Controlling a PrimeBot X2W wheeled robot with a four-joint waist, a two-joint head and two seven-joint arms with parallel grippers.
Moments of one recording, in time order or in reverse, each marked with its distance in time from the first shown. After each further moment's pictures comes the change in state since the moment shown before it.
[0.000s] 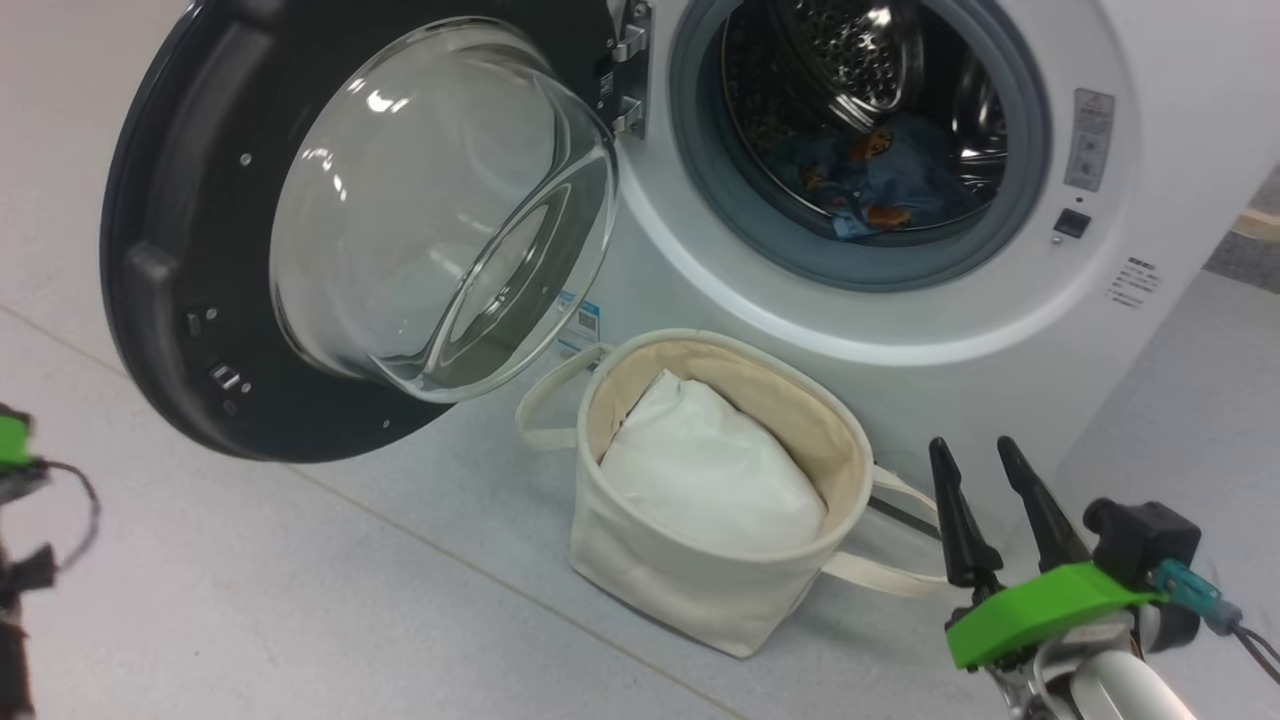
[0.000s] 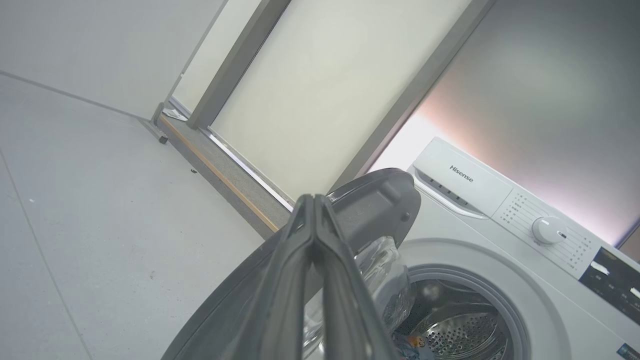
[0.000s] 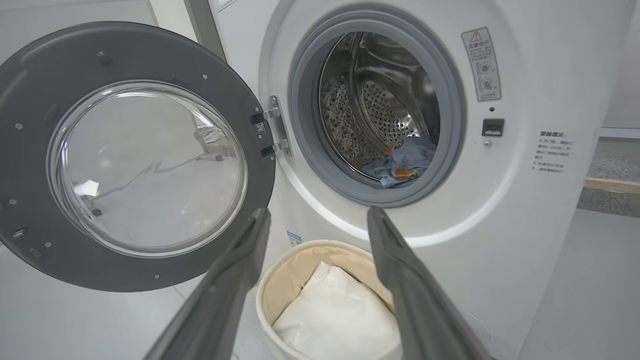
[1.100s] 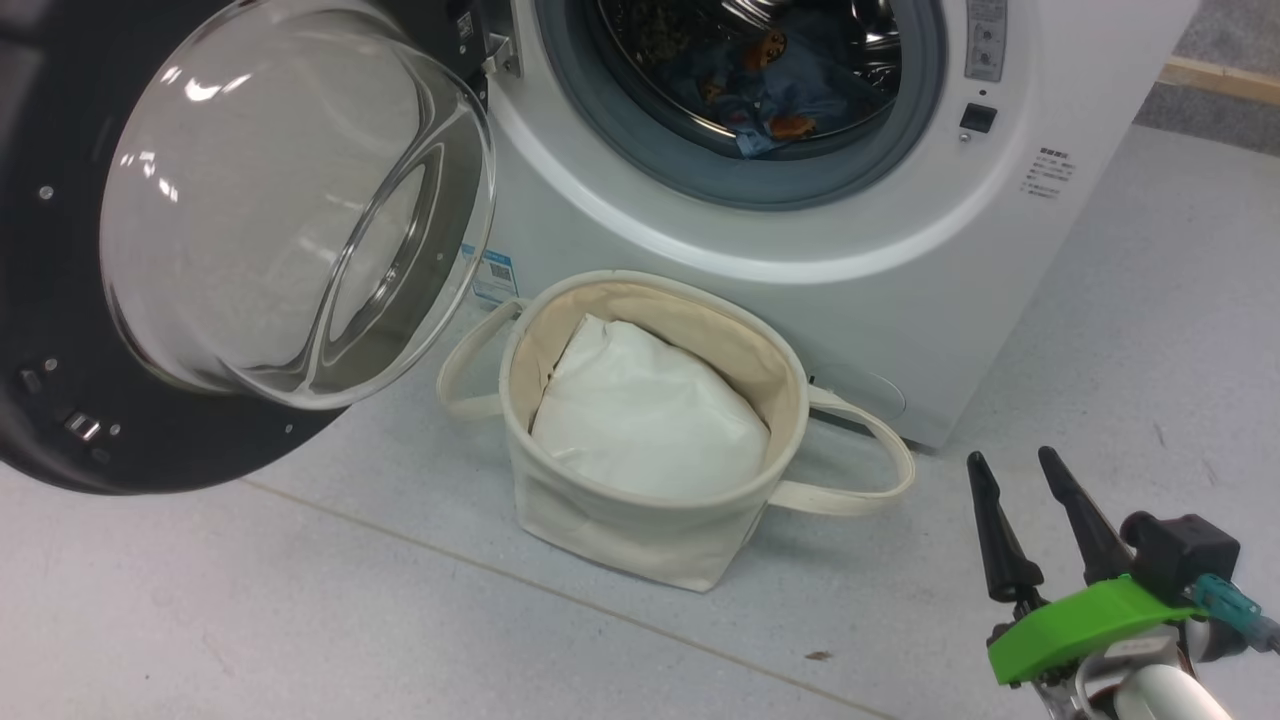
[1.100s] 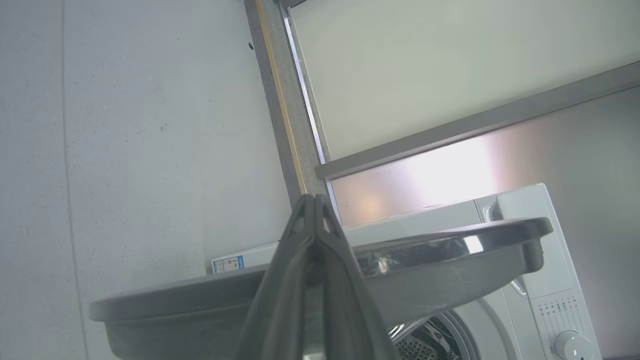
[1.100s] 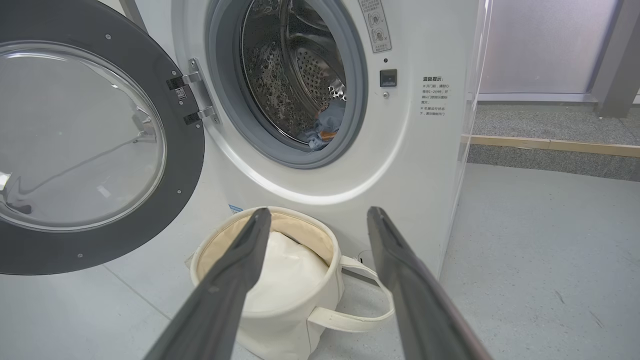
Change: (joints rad) left arm -0.350 0.127 0.197 0.739 -0.352 0.001 0.242; right arm 0.055 -0.070 -0.025 -0.037 -0.035 0.000 0.000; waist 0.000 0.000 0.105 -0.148
